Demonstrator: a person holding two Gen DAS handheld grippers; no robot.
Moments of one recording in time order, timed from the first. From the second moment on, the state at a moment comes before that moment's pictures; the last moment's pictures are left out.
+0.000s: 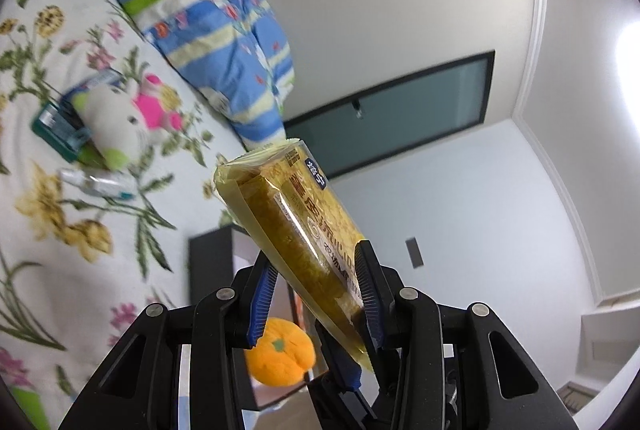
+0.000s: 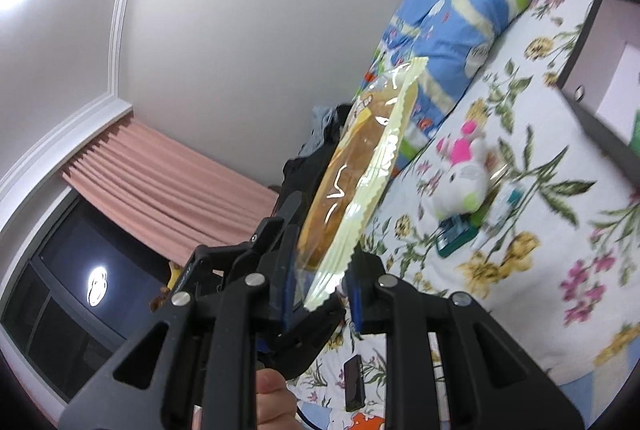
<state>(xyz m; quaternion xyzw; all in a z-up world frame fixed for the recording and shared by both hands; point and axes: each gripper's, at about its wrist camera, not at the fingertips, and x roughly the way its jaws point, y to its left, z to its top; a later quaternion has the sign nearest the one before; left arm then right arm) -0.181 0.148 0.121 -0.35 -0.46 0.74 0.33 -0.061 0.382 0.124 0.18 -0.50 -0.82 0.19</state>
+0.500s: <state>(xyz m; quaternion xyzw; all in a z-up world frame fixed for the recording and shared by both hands) -0.195 0.317 0.103 -0.42 -0.43 0.70 0.40 -0.019 0.525 0.107 0.15 -0.51 -0.84 0.10</state>
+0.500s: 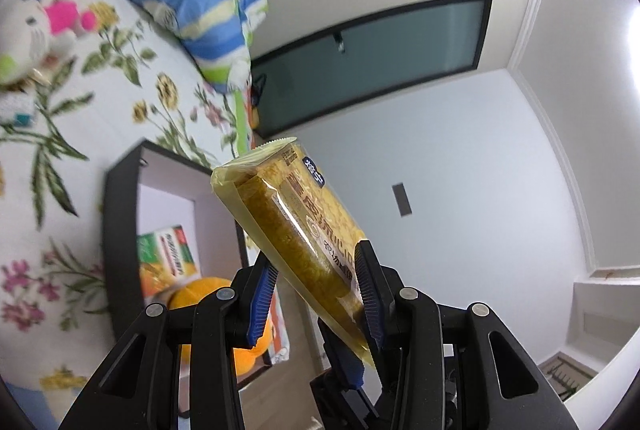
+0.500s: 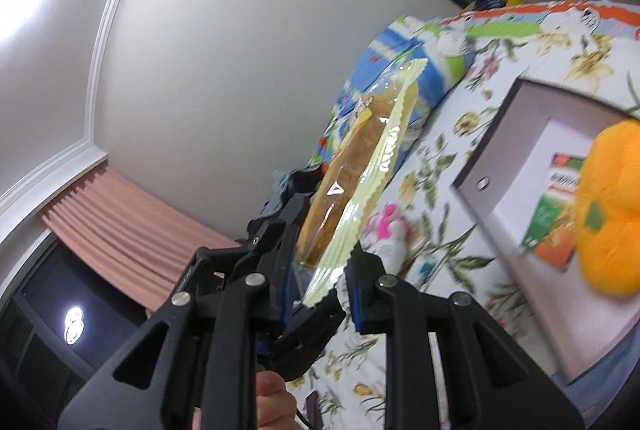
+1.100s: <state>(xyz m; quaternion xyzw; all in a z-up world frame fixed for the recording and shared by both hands) -0.206 0.380 0.068 -0.45 -0.40 0.69 0.39 -0.020 0.587 0.064 0.16 -0.54 -0.82 0.08</state>
